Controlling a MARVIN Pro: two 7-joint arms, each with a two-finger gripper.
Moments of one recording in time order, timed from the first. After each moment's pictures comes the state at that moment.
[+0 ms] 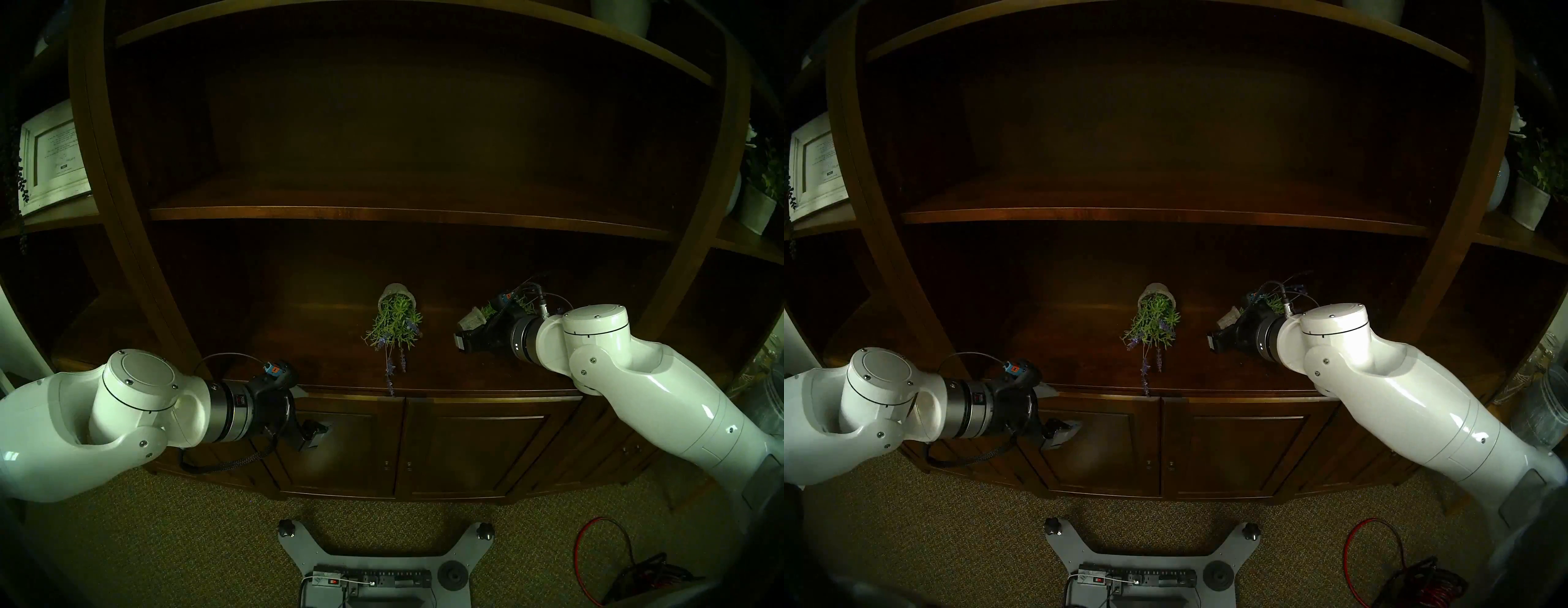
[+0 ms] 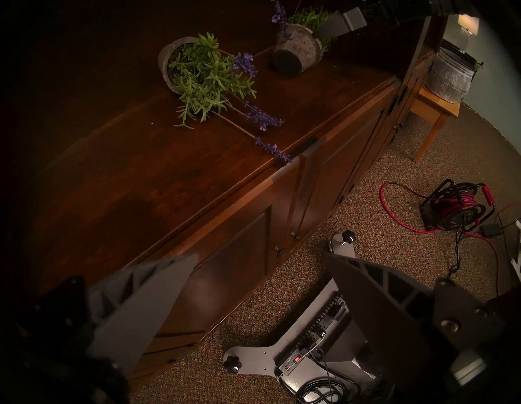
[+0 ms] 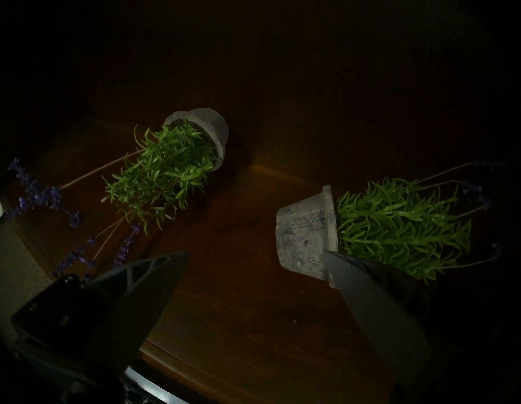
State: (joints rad) left arm 1.98 -0.21 -1.50 -2.31 -1.04 0.58 -0.02; right arm -1.20 -0.61 0.93 -2.01 1.17 0.69 -0.46
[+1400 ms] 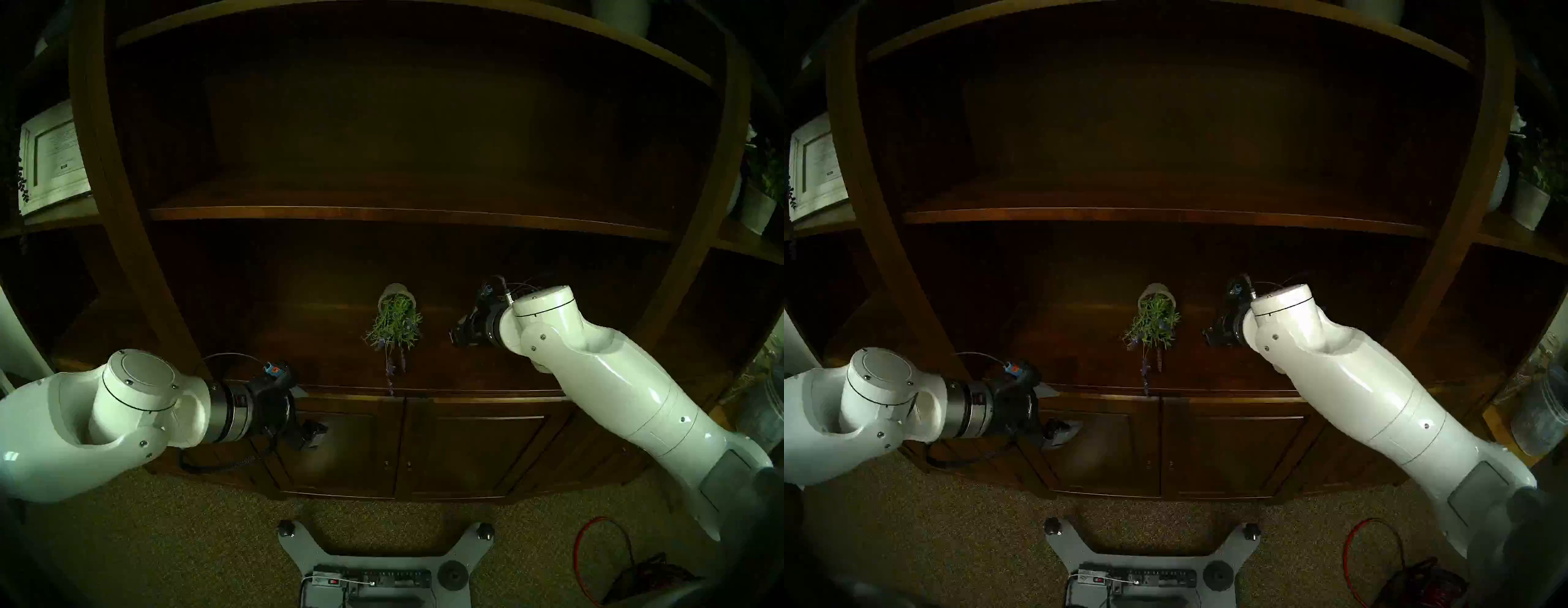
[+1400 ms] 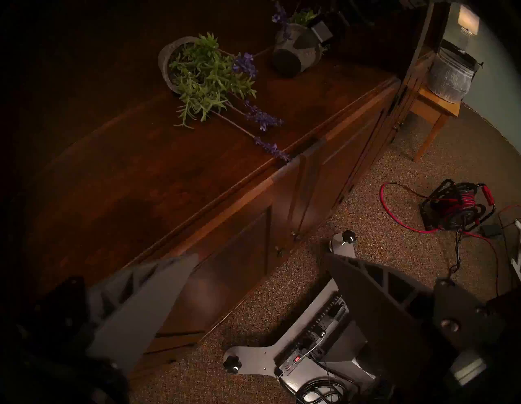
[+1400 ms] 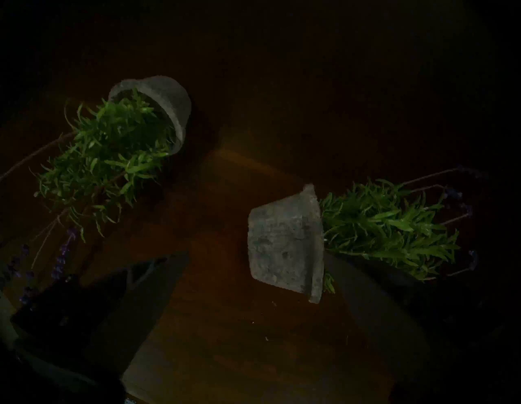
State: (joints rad) left arm 1.98 -0.21 -1.50 -2.31 -1.04 0.58 -0.02; right arm -1.07 -0.84 0.86 -1.85 1.13 0.92 -0.68
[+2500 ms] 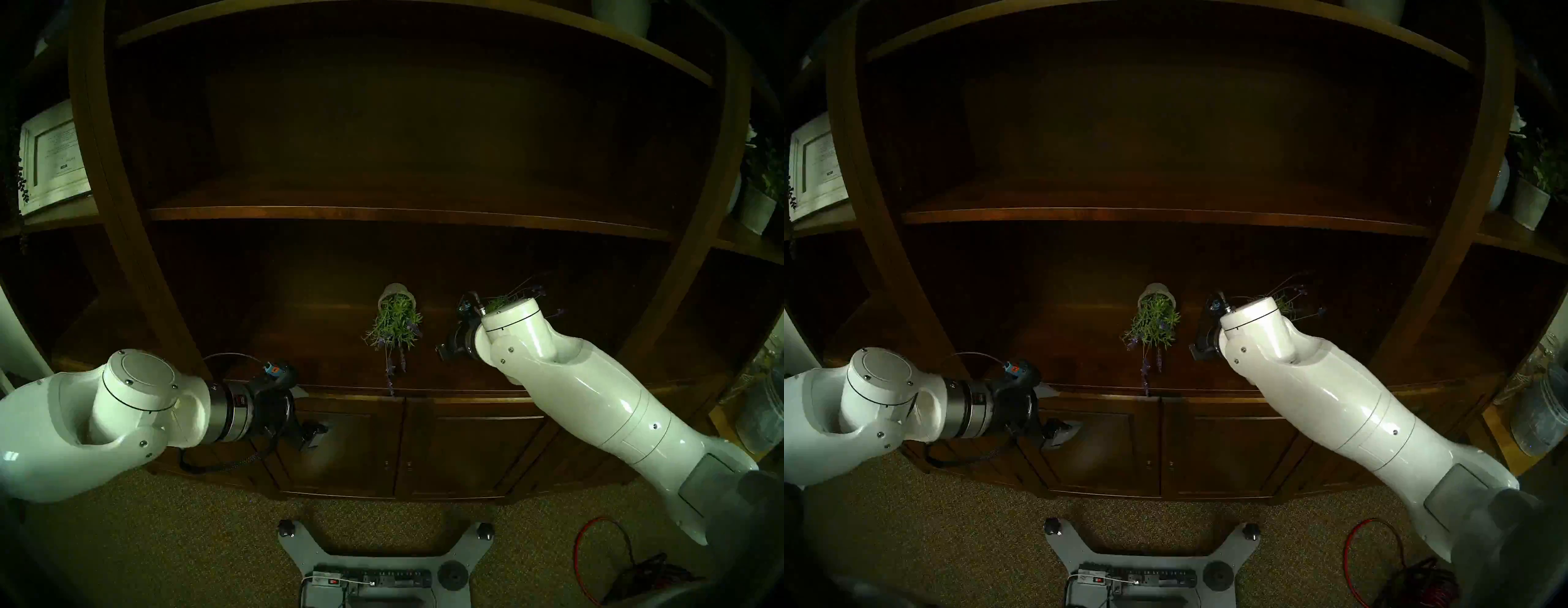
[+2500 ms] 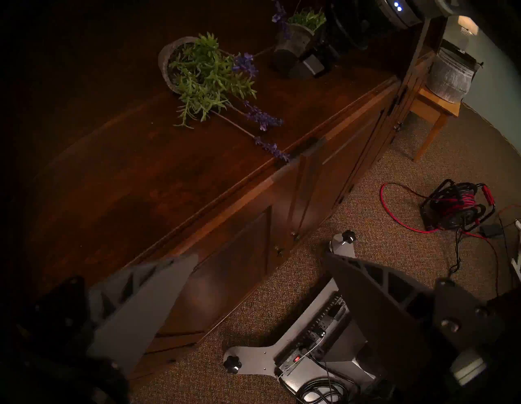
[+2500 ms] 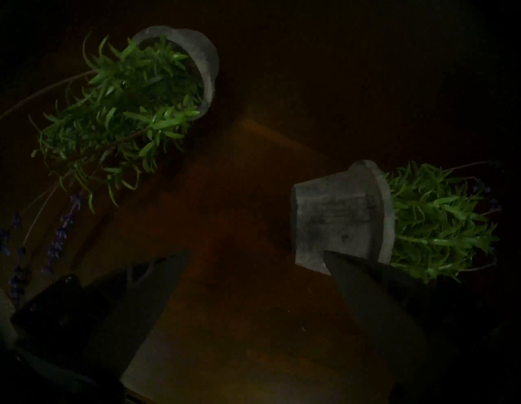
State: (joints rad) left arm 1.98 -0.21 -1.50 -2.31 -1.04 0.58 -0.02; right arm -1.06 -0.93 0.77 -1.82 1.10 0.96 -0.75
